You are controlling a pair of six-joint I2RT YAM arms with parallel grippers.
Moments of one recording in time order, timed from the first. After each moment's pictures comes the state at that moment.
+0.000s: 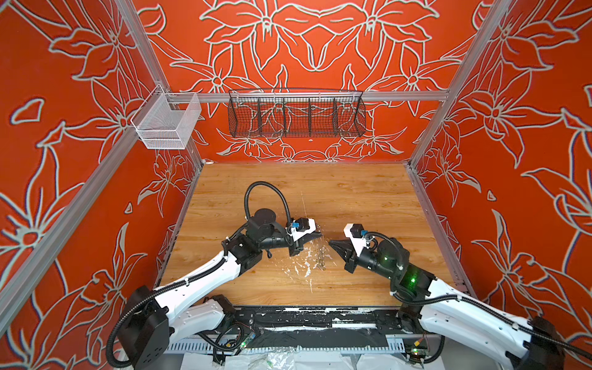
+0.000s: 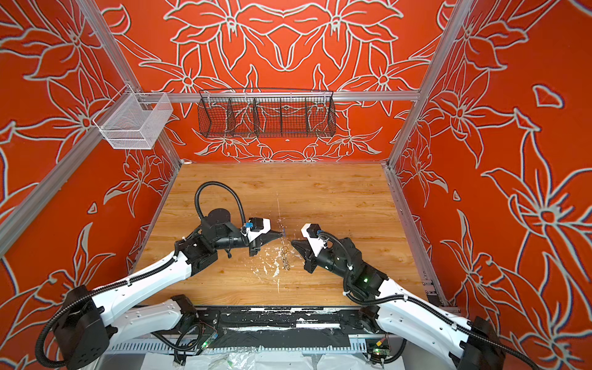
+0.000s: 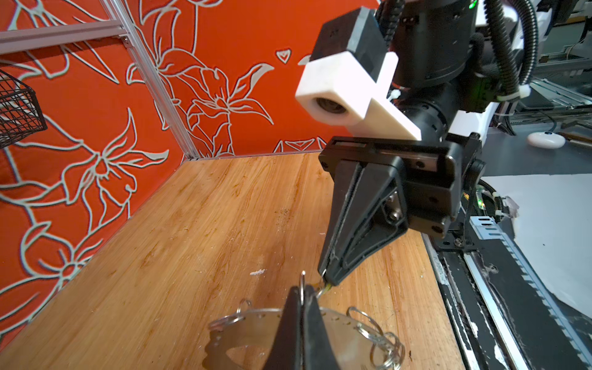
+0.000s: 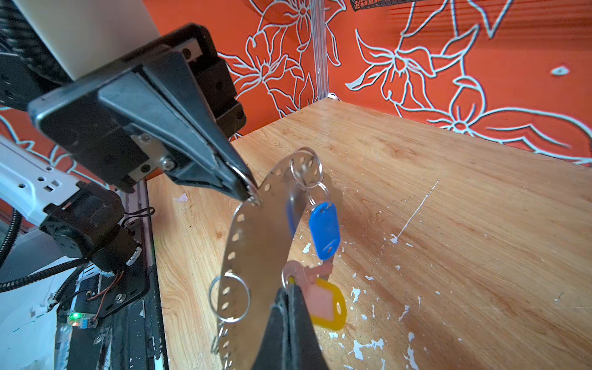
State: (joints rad) left arm -0.65 1.10 0.69 0.18 0.66 0.35; right arm 0.84 0.73 0.38 0.17 -0.17 0.16
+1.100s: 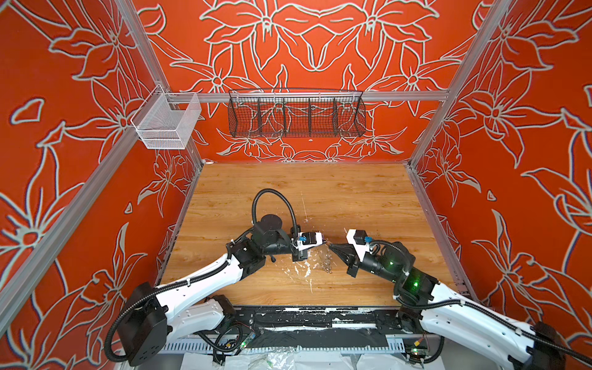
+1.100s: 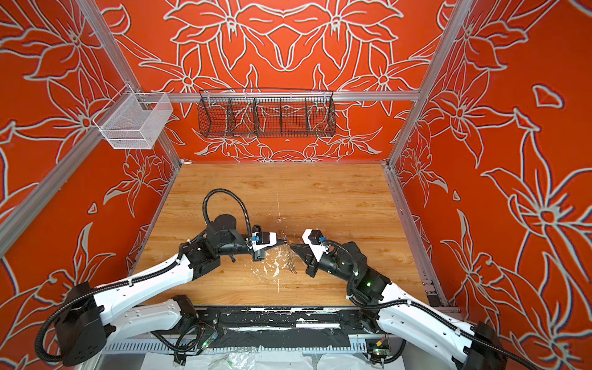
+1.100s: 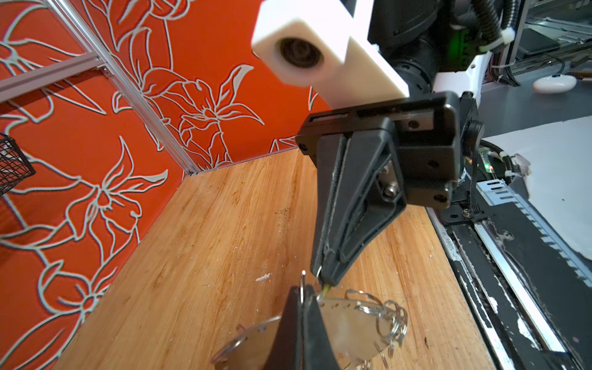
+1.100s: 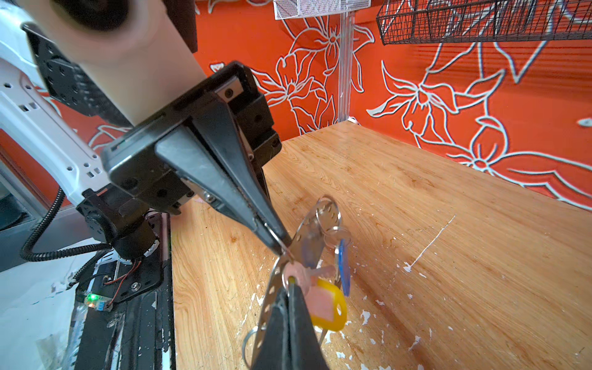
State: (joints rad) left arm -0.74 1.10 0.67 0.18 0.59 0.52; right arm 0.84 0.67 0.33 0.24 -0.25 0.09
